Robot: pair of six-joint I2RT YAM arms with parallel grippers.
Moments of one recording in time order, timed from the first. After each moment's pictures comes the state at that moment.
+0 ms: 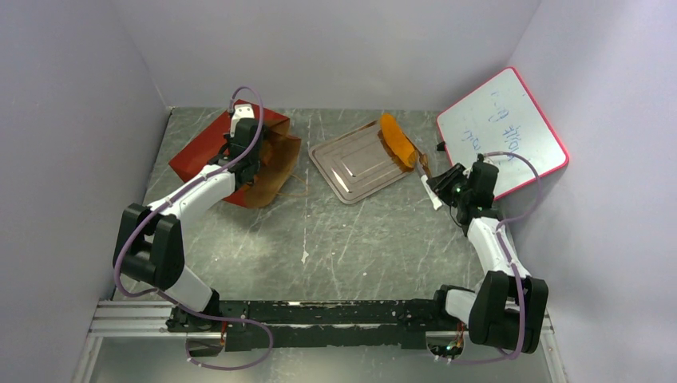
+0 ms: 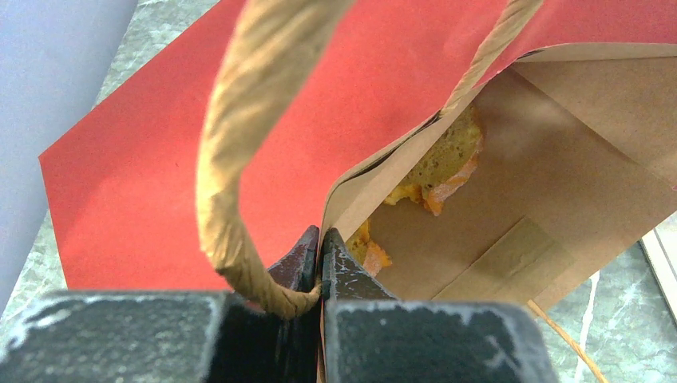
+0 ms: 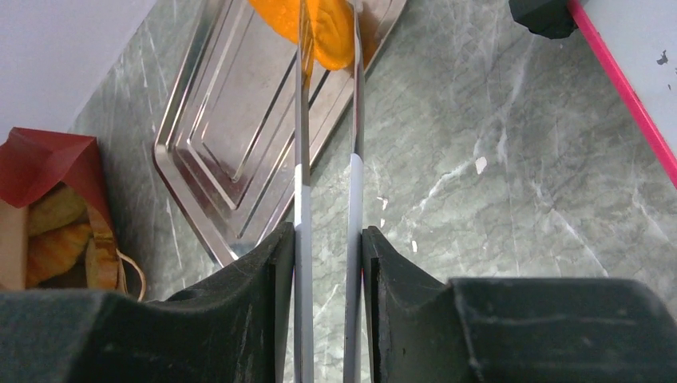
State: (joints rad) left arm -0.37 1.56 1.10 -0.15 -0.66 -0.25; right arm -0.18 1.15 0.63 -0.03 -0.26 0.59
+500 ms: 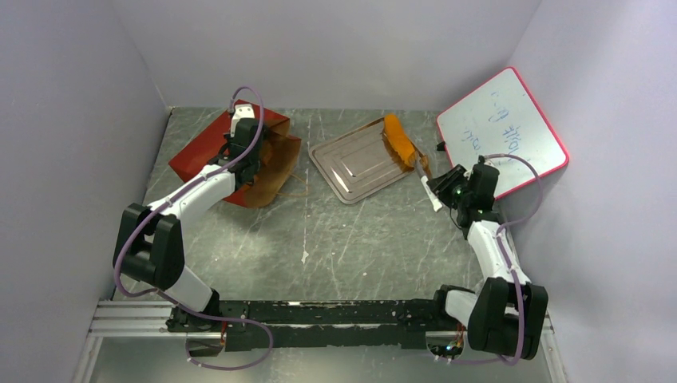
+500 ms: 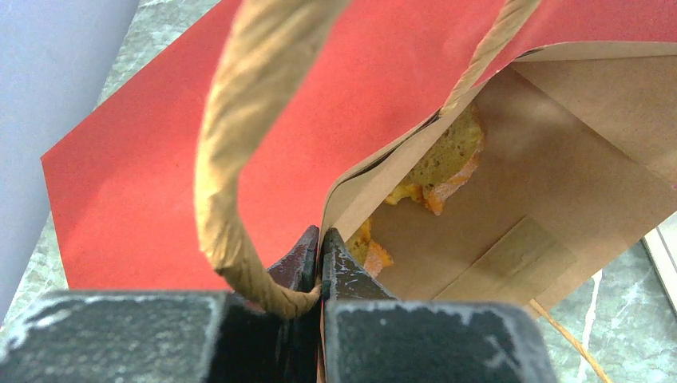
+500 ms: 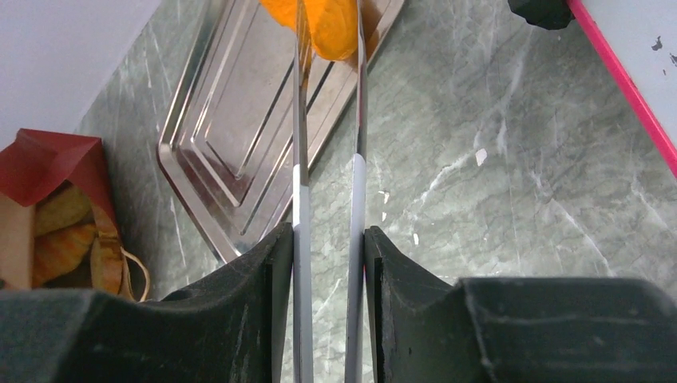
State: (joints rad) left arm -0.37 1.56 1.10 -0.15 -0.66 -0.25; right arm -0.18 1.12 0.61 -0.04 -0.26 0.60
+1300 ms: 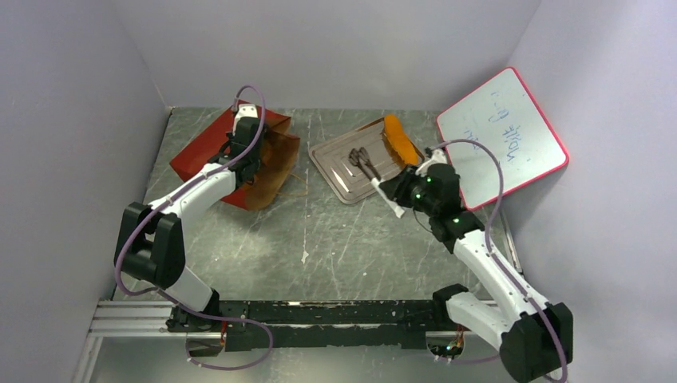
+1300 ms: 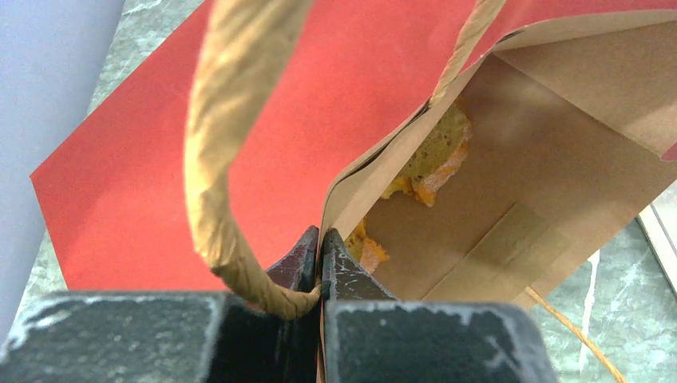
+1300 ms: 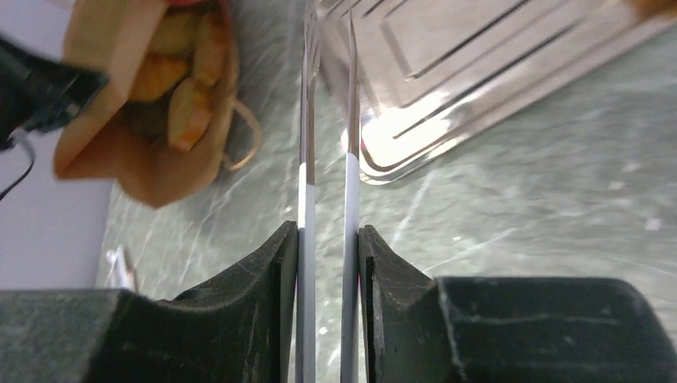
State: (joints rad) left arm -0.37 1.57 1.12 -0.16 -0.62 -0.21; right arm 0.29 0.96 0.67 -0.13 -0.14 0.60
